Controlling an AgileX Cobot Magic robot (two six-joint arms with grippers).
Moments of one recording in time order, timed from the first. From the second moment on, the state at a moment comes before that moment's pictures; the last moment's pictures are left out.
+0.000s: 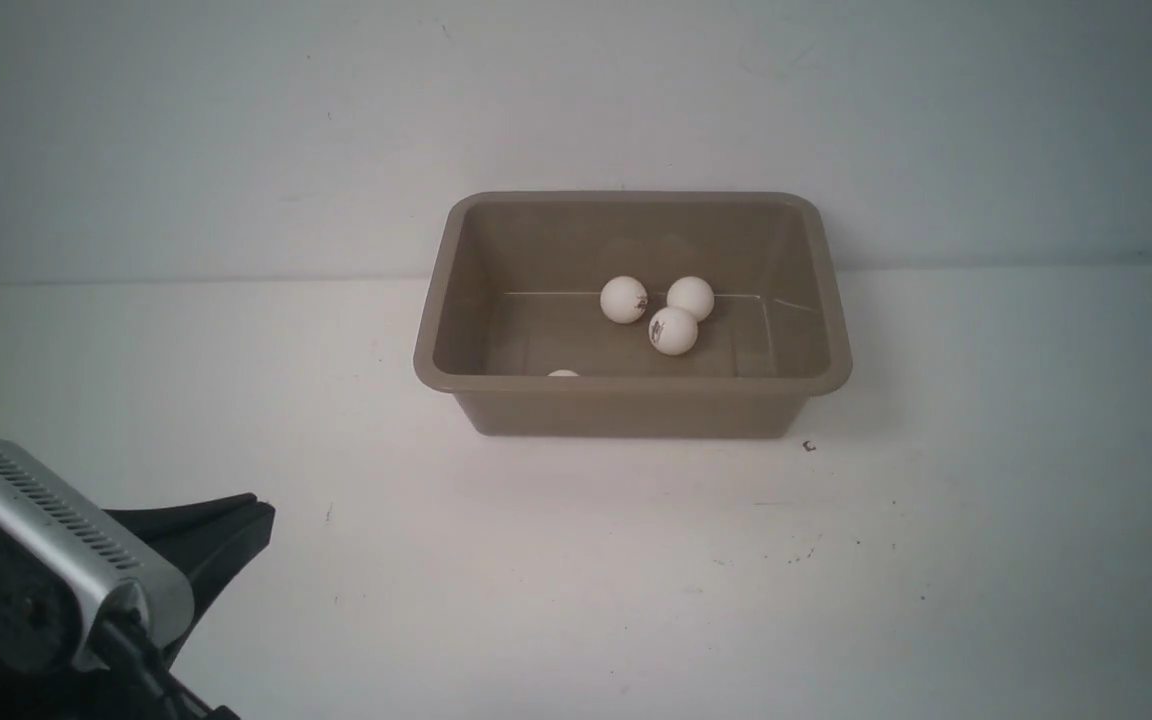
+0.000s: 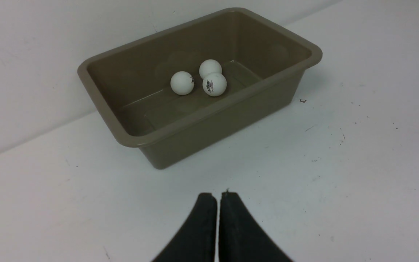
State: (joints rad) right arm 0.44 0.20 -0.39 -0.14 0.71 0.06; left arm -0.44 0.63 -0.42 -0.51 0.23 0.57
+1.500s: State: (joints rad) right arm 0.44 0.20 -0.39 -0.14 0.74 0.06; left arm 0.11 -0.01 0.03 -0.49 0.14 0.65
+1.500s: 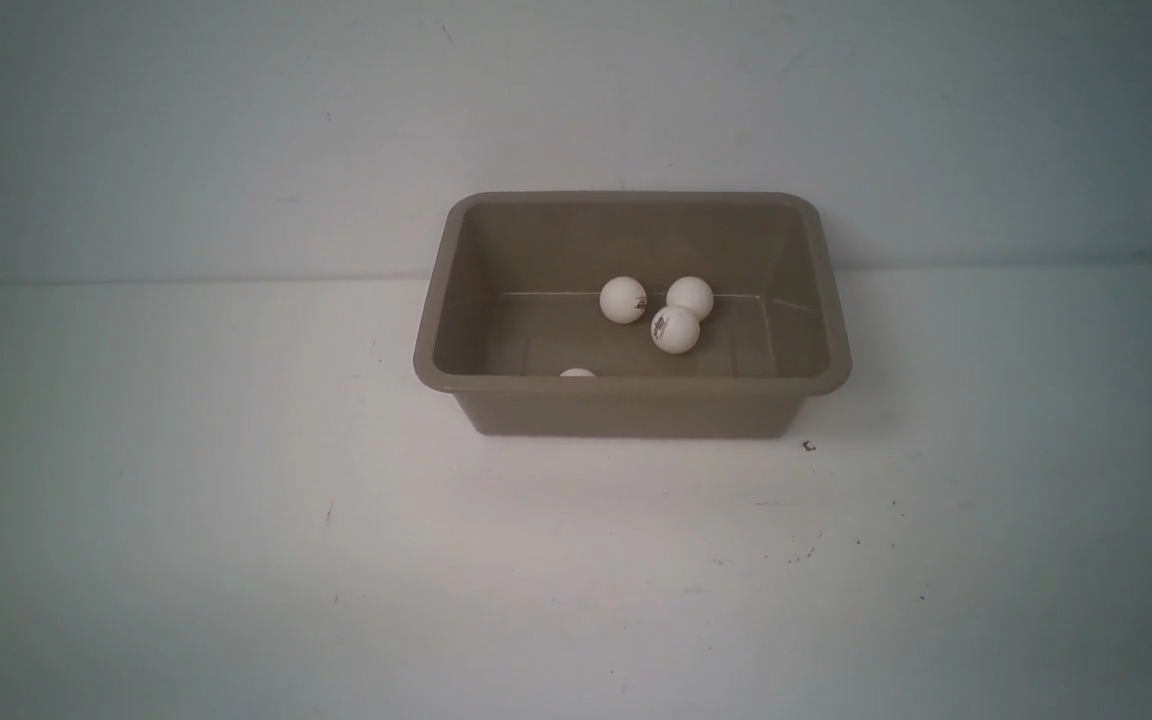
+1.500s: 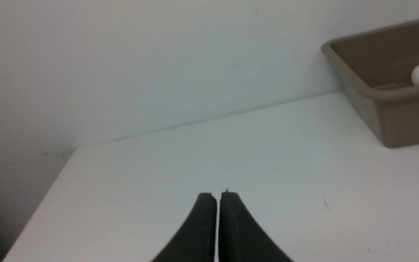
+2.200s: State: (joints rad) right arm 0.44 0.20 -0.39 -0.14 0.74 0.06; left arm 0.12 -0.01 0.03 0.07 0.37 -0.17
